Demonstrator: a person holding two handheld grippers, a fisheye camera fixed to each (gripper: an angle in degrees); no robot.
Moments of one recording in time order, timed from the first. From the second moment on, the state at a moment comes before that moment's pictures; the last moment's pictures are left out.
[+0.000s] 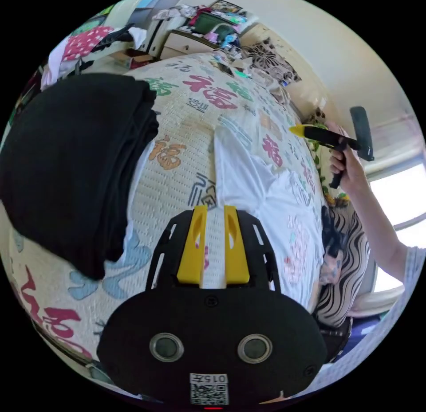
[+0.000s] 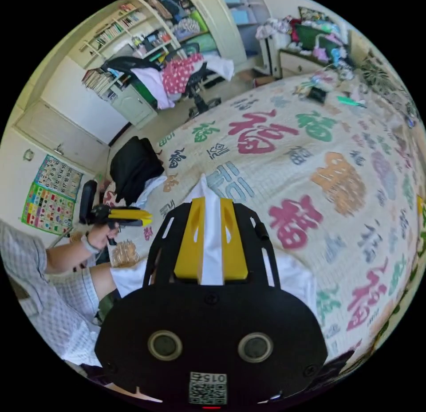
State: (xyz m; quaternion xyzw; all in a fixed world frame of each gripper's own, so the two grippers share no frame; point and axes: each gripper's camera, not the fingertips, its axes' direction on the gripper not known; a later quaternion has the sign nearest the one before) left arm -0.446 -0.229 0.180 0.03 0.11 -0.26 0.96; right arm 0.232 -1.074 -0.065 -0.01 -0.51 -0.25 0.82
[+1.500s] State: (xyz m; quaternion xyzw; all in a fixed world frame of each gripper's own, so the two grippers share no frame) left arm -0.167 -0.208 0.336 -0.29 -0.05 -0.04 0.95; right arm 0.693 -0.606 -0.147 -0.30 -0.36 0.15 0.87
